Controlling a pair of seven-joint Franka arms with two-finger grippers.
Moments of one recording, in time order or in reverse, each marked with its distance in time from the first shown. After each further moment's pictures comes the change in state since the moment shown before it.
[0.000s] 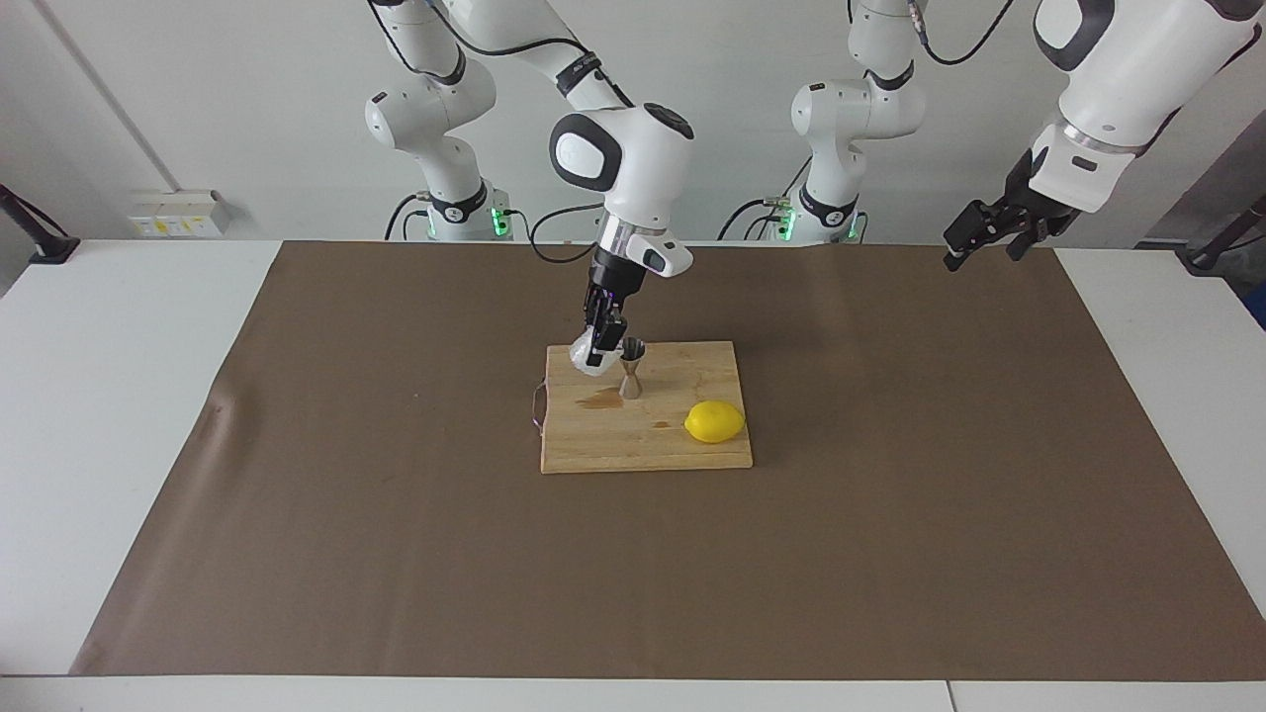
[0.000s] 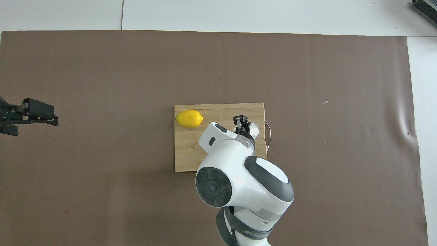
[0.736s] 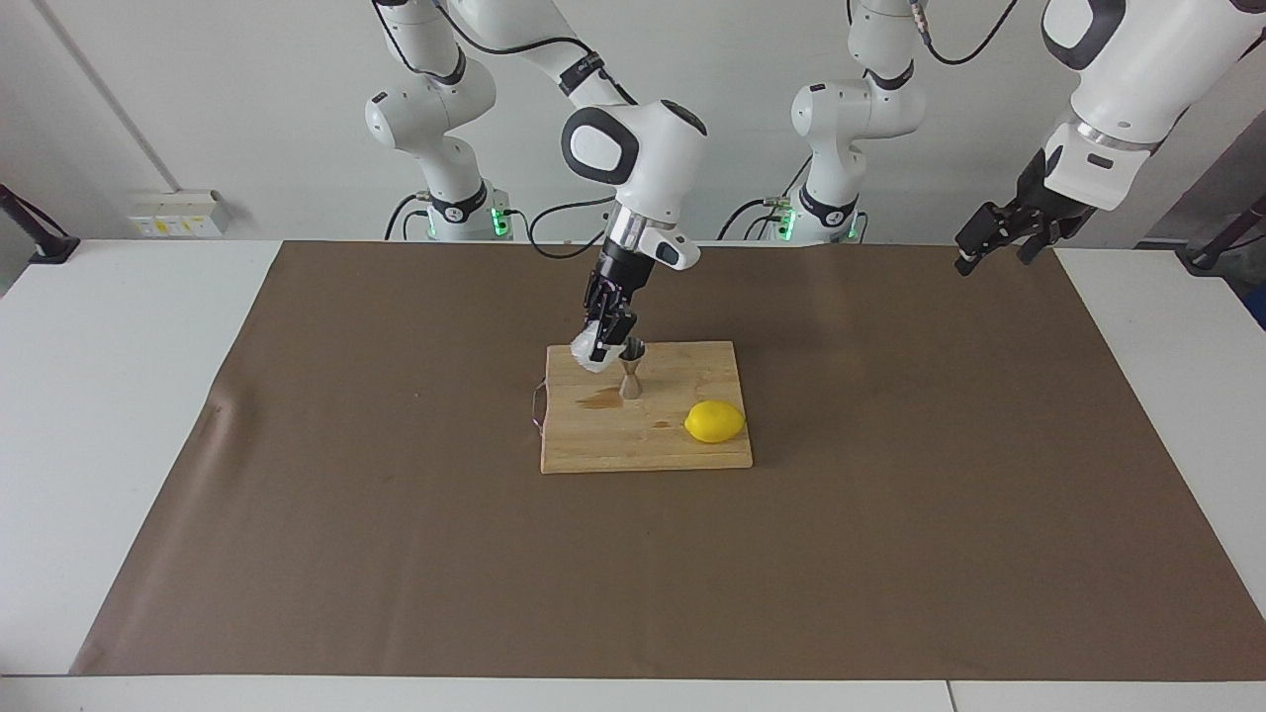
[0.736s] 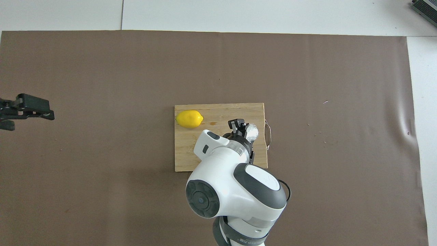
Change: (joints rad) left arm 0.014 0.000 -0.008 0.000 0.000 0.048 0.002; right arm 0.006 0.000 0.032 -0.003 -0.069 -0.034 -0.020
